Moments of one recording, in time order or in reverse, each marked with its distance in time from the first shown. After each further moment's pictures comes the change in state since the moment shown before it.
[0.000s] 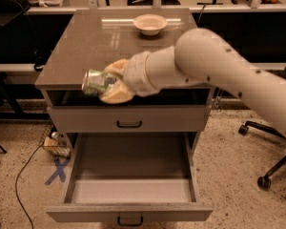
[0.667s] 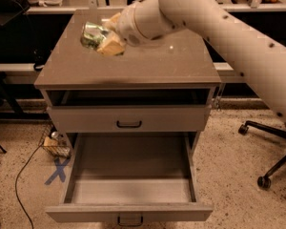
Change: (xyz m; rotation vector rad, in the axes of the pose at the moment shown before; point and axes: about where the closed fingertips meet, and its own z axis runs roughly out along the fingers) arm -0.021 -0.133 0.016 0.089 0.056 0.037
